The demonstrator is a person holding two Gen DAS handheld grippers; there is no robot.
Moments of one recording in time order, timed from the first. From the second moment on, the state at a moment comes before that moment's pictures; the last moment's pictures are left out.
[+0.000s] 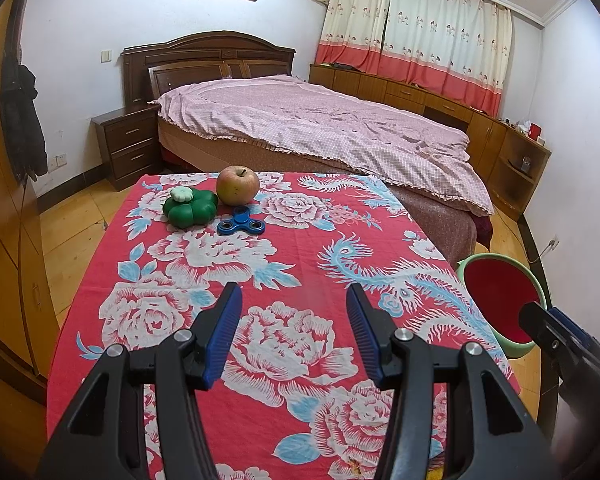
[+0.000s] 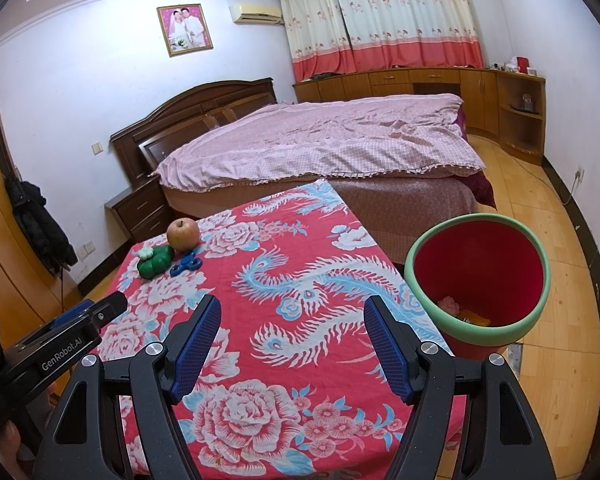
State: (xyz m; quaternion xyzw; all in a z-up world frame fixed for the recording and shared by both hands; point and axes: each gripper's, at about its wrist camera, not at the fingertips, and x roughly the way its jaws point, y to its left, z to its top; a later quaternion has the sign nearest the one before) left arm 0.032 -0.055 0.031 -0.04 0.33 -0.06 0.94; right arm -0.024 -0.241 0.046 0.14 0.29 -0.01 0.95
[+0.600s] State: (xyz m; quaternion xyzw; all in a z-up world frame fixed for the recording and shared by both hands) left arm 0.032 -0.055 0.031 -0.04 0.33 -0.06 0.94; right arm -0.024 -0.240 0.043 0.14 0.29 -0.01 0.95
